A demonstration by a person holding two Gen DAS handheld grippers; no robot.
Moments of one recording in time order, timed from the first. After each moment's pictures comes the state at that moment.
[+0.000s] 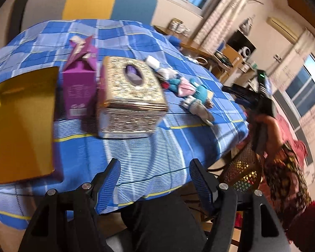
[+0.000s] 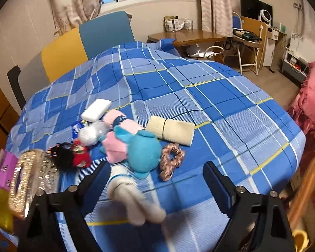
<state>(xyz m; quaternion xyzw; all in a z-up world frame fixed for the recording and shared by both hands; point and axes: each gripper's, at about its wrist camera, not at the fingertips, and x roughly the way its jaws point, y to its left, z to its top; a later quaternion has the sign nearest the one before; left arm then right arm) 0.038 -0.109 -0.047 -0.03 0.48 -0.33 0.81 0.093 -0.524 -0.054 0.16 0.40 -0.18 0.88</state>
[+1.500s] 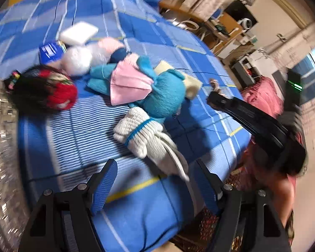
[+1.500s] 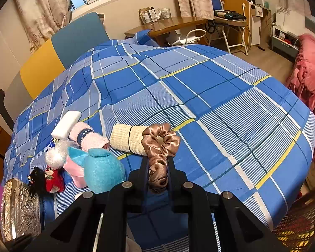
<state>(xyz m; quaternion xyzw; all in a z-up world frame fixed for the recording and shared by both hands) 0.154 -0.381 -0.120 -0.01 0.59 -0.35 0.73 0.115 -0.594 -0.102 0.24 0.40 -0.21 0.86</state>
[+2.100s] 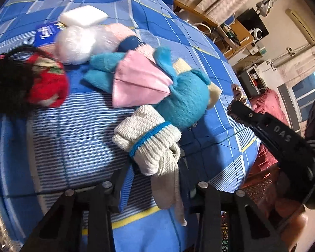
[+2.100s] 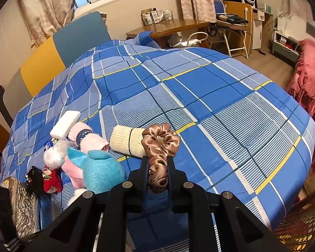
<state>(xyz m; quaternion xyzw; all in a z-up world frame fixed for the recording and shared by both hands) 0.170 -0.383 -0.150 -0.05 0.59 -0.33 0.74 0.118 -0.592 -0.102 0.22 0.40 -0.21 0.86</state>
